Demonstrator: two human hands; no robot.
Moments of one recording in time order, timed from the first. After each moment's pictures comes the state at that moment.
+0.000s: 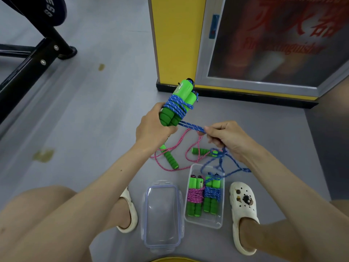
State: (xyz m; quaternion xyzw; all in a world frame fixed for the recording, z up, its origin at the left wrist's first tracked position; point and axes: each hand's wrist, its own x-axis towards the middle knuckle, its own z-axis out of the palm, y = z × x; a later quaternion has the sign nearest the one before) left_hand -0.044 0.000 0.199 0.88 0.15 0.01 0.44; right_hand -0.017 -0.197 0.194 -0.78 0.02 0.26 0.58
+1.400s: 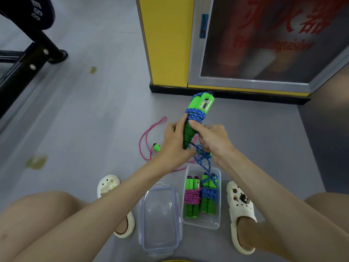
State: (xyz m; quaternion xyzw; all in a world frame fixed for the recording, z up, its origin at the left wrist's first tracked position) left_hand -0.055 -0.052 0.165 0.88 -0.01 -0.07 0.48; right_hand -0.023 -0.174 0.184 -0.72 0.15 0.19 0.65
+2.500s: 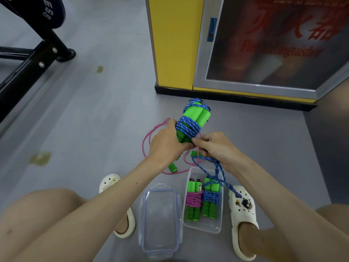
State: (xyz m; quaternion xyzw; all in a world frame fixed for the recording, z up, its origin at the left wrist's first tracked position) left_hand -0.045 -0.034 0.180 0.93 0.10 -0.07 0.34; right_hand -0.022 -0.182 0.174 -0.78 0.04 0.30 0.55
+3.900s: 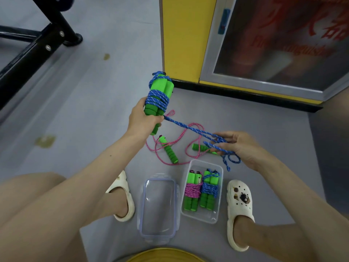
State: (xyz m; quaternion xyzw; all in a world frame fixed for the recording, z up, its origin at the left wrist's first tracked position) left_hand -0.044 0.029 0.182 0.74 0.26 0.02 0.62; right_hand -0.025 -0.233 0.170 -0.77 0.04 0.33 0.55
